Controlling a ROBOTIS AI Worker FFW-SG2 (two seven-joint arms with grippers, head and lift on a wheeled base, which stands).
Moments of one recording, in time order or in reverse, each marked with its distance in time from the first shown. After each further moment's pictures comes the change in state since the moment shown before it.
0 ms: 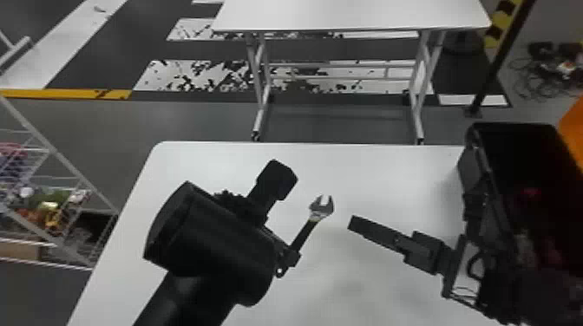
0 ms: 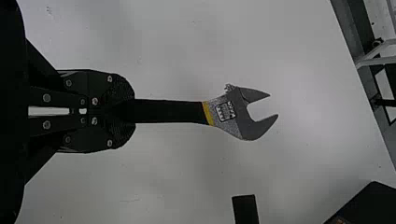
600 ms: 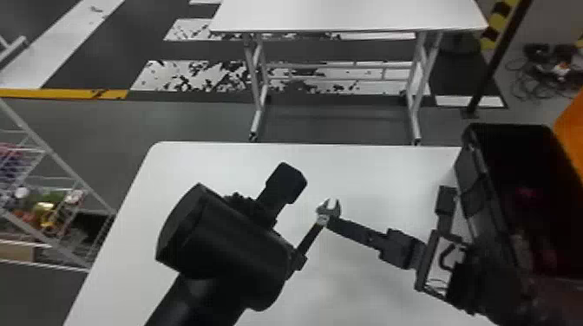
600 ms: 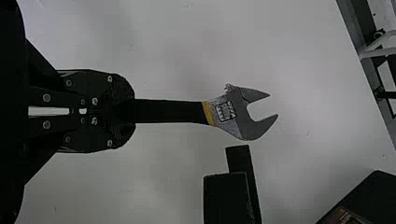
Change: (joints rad) left arm -0.010 -0.027 -0.036 0.021 -0.019 0.000 0.007; right arm -0.040 0.000 0.104 0.099 0.033 -0.156 -0.005
